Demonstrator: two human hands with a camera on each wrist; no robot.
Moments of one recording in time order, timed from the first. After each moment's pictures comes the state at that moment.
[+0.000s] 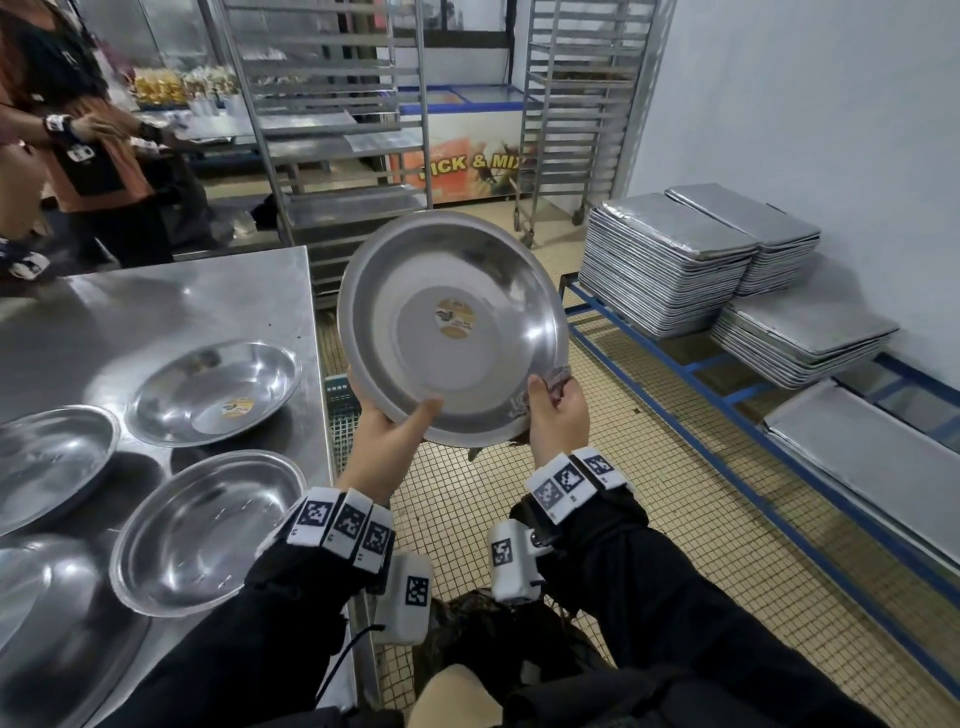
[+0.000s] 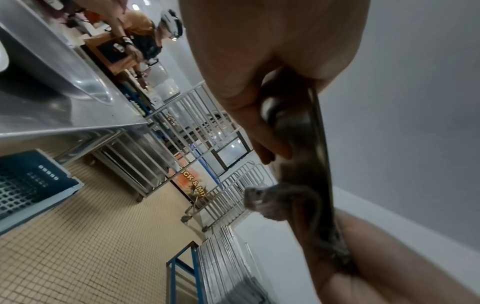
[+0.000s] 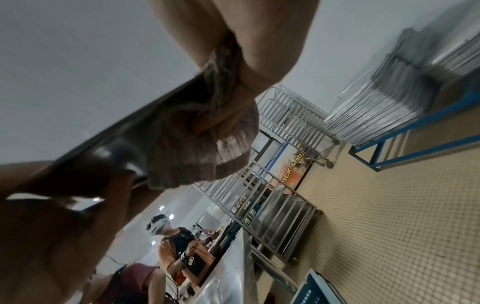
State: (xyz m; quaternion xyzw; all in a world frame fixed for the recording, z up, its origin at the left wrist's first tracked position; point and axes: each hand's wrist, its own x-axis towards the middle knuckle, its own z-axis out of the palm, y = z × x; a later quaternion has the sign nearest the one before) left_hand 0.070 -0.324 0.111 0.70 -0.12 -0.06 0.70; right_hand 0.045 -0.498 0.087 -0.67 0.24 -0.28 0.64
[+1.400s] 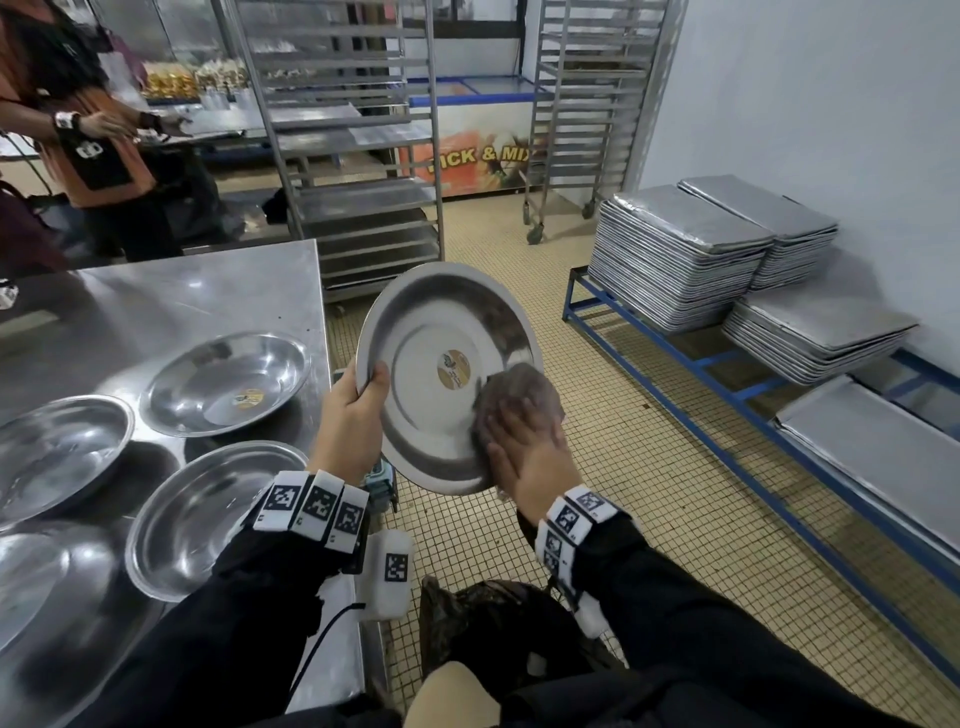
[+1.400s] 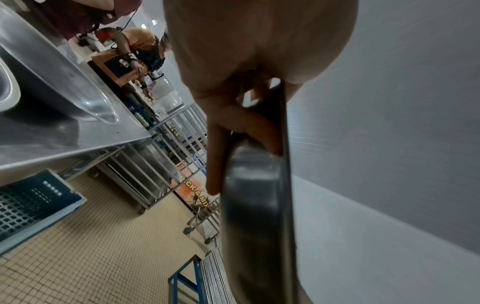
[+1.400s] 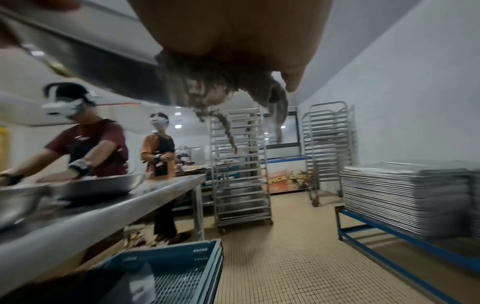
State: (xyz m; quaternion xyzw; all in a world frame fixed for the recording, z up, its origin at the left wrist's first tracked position) left_hand 0.090 -0.303 0.114 0.73 -0.09 0.02 0.68; right_hand 0.027 -0.500 0.036 -0.99 0.01 -0.04 0.15
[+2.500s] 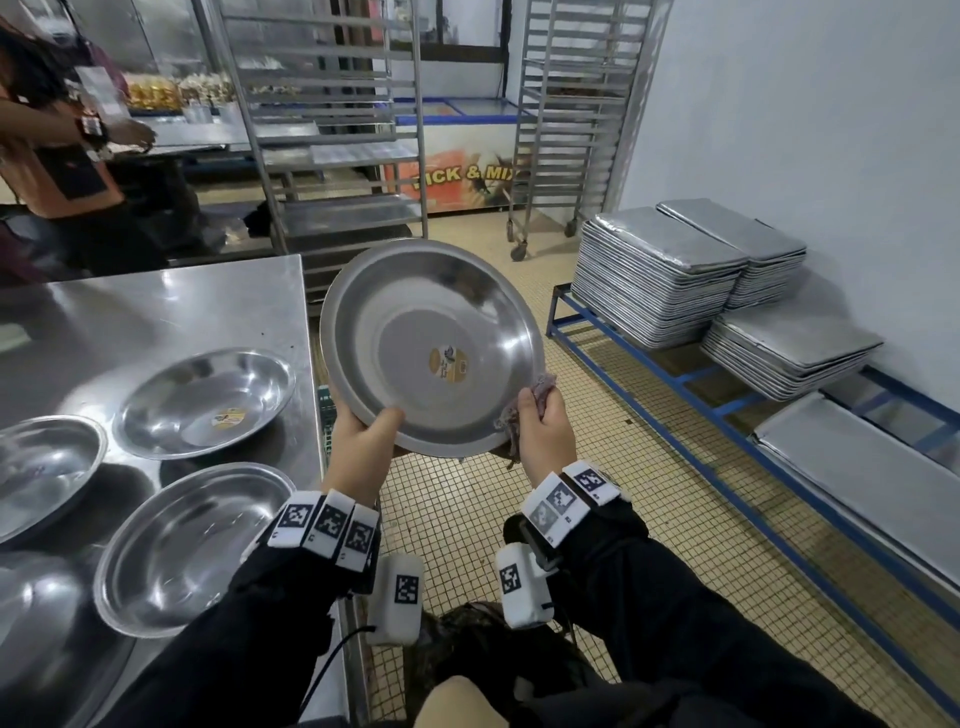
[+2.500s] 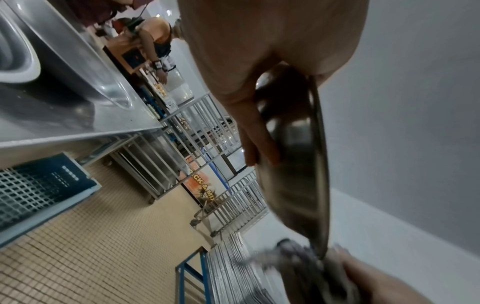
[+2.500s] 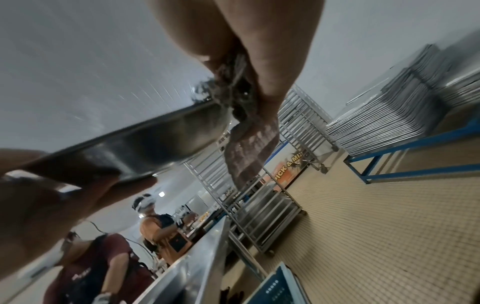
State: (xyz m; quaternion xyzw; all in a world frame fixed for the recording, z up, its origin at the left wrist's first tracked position) left_hand 0.091 -0.317 0.104 0.67 -0.05 -0.05 0.74; right_hand 0.050 -0.496 0.087 -0.71 0.22 -0.21 0.64
